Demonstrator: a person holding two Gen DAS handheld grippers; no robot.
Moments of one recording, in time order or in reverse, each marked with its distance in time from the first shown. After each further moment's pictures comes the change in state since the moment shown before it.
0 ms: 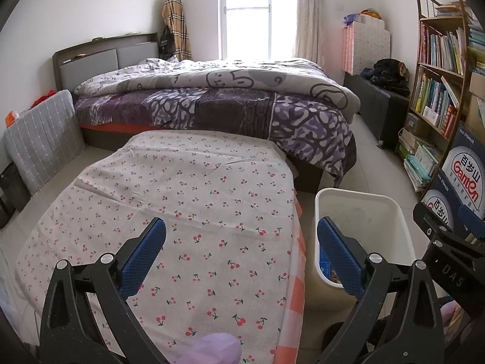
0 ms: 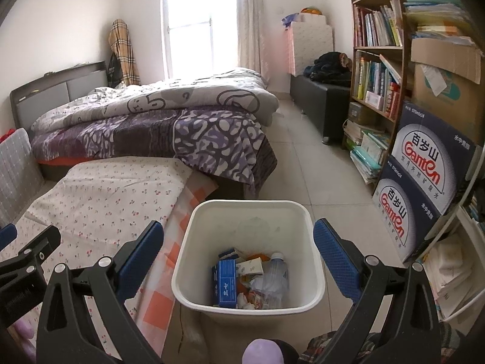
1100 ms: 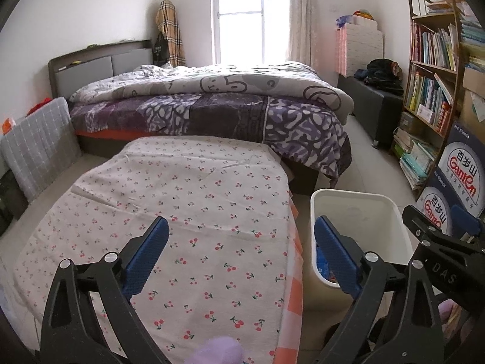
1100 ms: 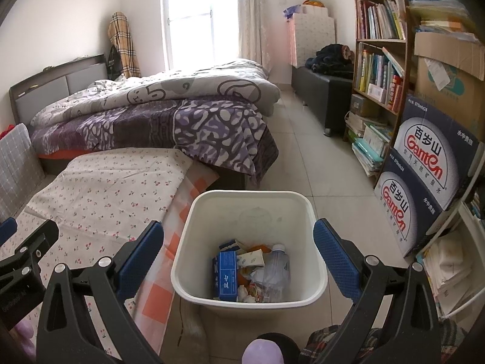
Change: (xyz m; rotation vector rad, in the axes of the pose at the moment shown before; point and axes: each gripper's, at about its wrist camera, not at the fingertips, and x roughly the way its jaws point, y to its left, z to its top) left arm -0.003 -0.005 0.002 0.024 -0.018 -0.008; right arm 0.007 0.000 -0.005 -0.003 0.042 0.004
